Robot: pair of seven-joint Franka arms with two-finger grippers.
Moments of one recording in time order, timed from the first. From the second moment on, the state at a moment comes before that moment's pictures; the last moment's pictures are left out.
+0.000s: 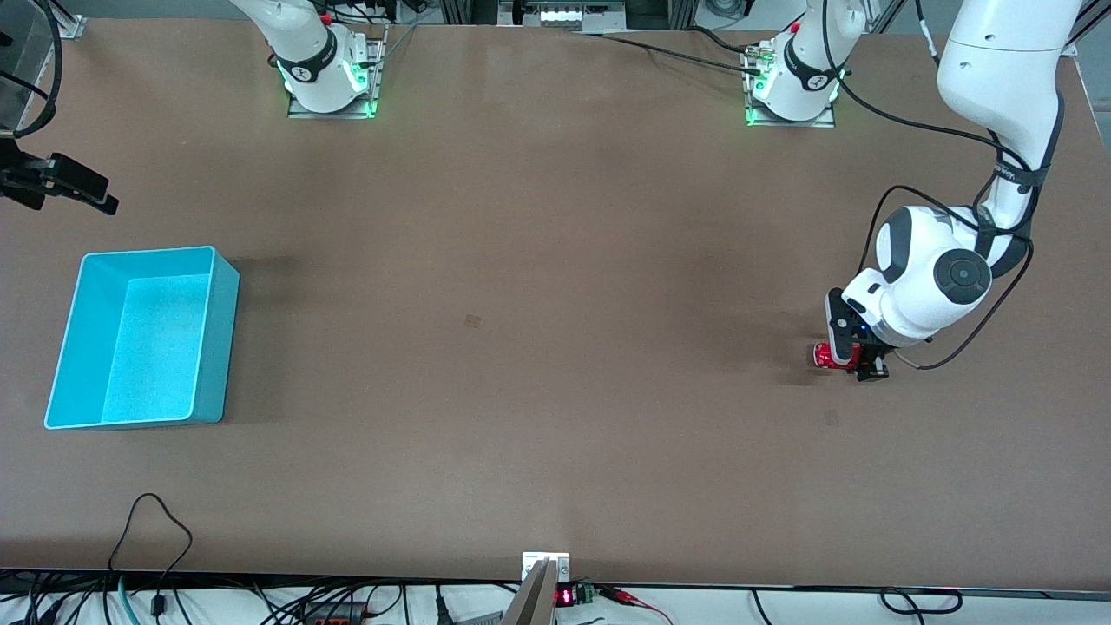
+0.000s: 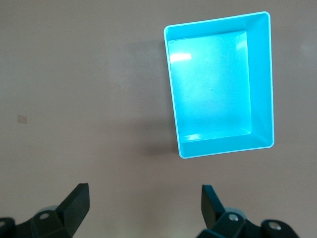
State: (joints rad) left arm 0.00 0.50 0.03 -2.03 0.08 2.57 1.52; right arm -0.04 -0.02 -0.06 -1.66 0.00 1.60 -0.03
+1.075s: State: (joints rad) left arm 0.01 0.52 0.03 -2.03 0.08 2.60 1.52; right arm -0.04 -0.02 -0.06 -1.66 0.00 1.60 -0.03
